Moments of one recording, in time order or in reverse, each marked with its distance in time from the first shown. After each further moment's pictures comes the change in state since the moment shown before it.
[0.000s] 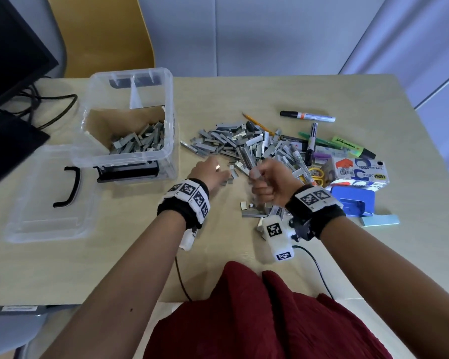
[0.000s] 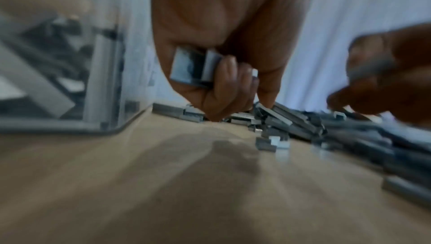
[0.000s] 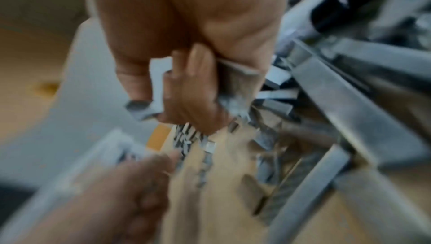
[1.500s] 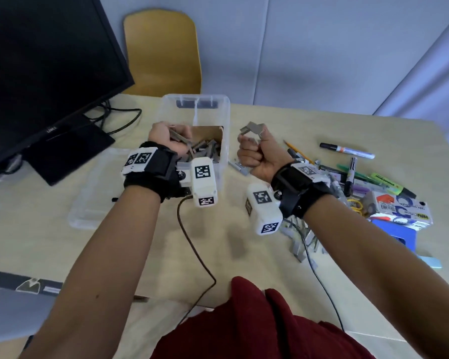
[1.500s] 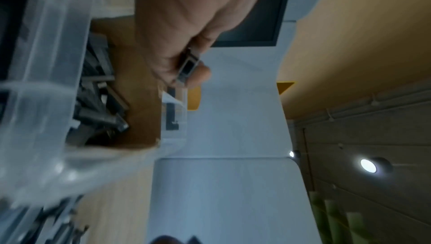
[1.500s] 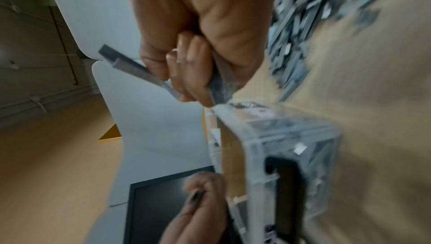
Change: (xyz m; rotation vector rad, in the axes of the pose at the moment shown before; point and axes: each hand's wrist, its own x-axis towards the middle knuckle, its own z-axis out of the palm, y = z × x) left_hand -0.042 -0.044 -0.179 -1.871 0.358 -0.356; right_hand 0.026 -0.068 0.141 0.286 -0.202 -0.150
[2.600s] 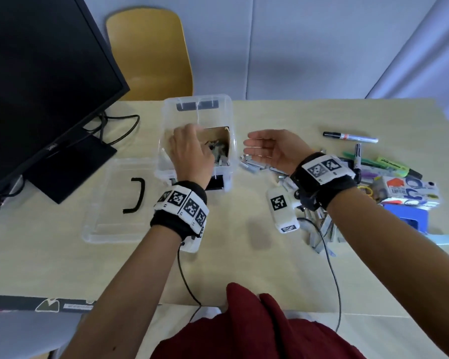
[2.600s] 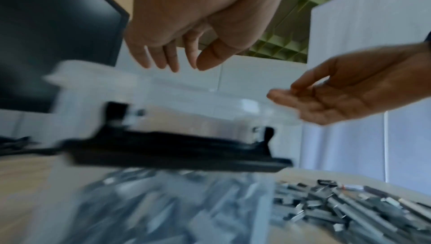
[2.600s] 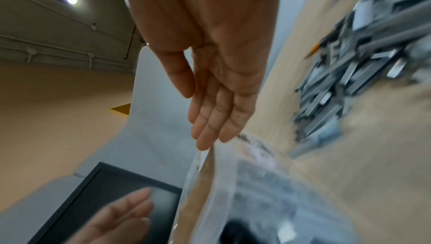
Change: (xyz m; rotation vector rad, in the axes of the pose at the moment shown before) left_hand -0.012 -0.040 -0.025 1.438 0.024 1.071; right_hand 0.006 -0.009 -0.016 -0.435 0.301 -0.119
